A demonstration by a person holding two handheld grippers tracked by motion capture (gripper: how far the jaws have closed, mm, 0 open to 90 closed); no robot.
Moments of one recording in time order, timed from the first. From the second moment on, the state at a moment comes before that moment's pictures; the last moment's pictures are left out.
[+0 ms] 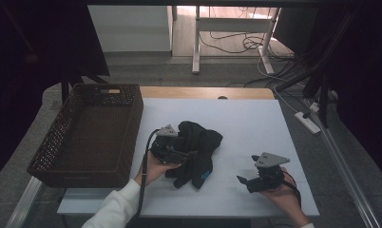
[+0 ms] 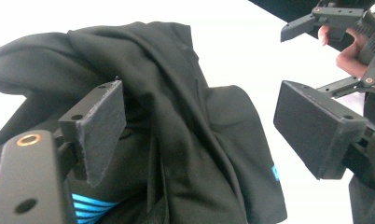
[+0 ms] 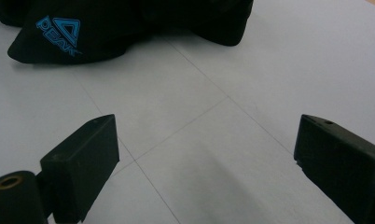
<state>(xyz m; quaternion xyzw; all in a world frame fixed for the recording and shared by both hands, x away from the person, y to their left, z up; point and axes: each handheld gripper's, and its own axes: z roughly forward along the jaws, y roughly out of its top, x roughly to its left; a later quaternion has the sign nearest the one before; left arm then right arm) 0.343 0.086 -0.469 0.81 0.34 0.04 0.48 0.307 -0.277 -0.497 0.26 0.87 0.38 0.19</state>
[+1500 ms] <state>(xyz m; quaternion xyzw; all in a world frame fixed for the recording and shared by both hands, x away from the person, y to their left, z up) 0.240 0.198 -0.423 0.77 0.39 0.16 0.47 0.304 -0.286 -0.490 0.27 0.84 0.42 0.20</state>
